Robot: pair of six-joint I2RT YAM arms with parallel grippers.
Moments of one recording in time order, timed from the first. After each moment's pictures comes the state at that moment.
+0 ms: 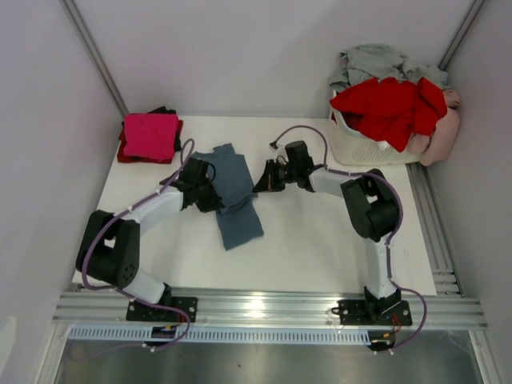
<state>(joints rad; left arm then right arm) -0.33 1.52 0.91 -0.39 0.08 -0.79 0.50 2.09 1.33 0.09 -0.67 0.57</state>
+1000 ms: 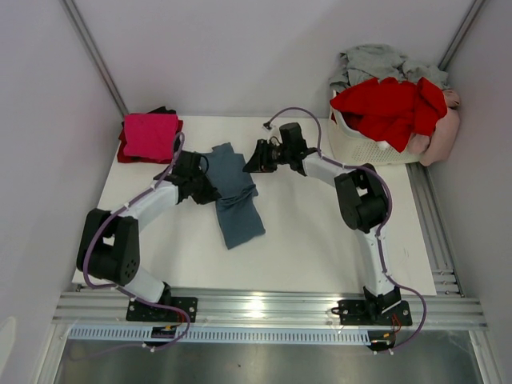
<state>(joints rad) -0.27 1.54 0.96 -0.37 0.11 -0.83 0.49 2.25 1.66 0.02 -0.71 0.57</state>
